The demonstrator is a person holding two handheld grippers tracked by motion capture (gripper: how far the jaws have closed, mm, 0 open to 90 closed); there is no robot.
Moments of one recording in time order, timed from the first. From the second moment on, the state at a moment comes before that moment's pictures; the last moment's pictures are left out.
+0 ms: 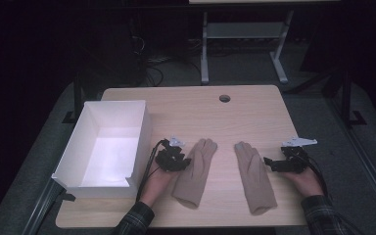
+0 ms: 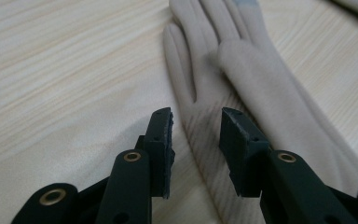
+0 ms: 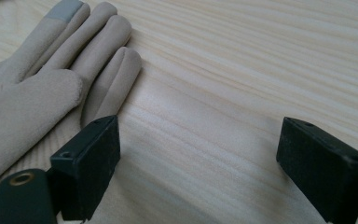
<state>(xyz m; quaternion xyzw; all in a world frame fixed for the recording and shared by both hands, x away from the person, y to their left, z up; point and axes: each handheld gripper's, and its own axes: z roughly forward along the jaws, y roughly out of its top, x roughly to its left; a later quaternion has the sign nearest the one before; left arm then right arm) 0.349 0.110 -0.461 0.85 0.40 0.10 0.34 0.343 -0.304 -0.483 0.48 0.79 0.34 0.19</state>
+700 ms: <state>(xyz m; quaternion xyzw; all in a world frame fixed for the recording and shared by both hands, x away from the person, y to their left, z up) 0.345 0.104 -0.461 0.86 0.37 0.10 0.33 0.325 -0.302 -0.464 0.42 0.82 0.38 0.11</state>
